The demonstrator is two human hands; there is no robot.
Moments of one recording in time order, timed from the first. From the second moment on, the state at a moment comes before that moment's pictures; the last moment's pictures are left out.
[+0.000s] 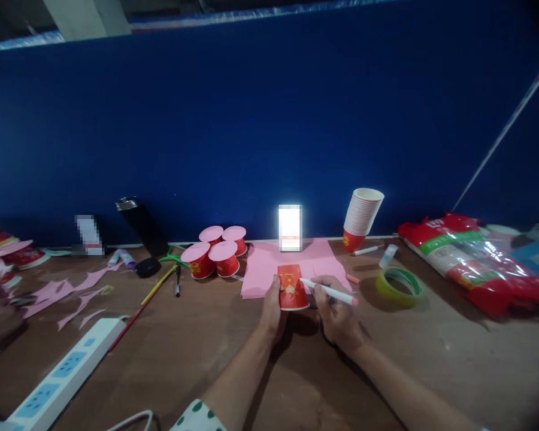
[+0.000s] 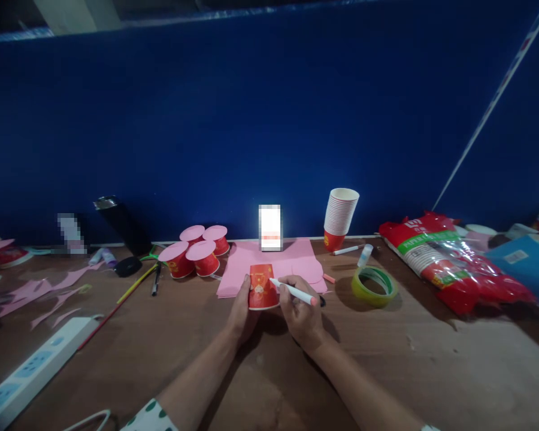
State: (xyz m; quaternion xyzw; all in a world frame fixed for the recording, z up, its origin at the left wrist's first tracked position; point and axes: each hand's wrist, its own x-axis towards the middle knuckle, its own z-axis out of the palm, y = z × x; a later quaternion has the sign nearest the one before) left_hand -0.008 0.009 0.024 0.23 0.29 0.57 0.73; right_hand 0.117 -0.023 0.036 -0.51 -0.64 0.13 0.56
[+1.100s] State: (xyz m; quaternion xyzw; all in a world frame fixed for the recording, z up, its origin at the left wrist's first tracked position) left_hand -0.008 0.005 0.030 0.26 0.29 0.57 0.72; right_hand 0.112 -0.026 0.044 -0.47 -0.67 0.10 0.56
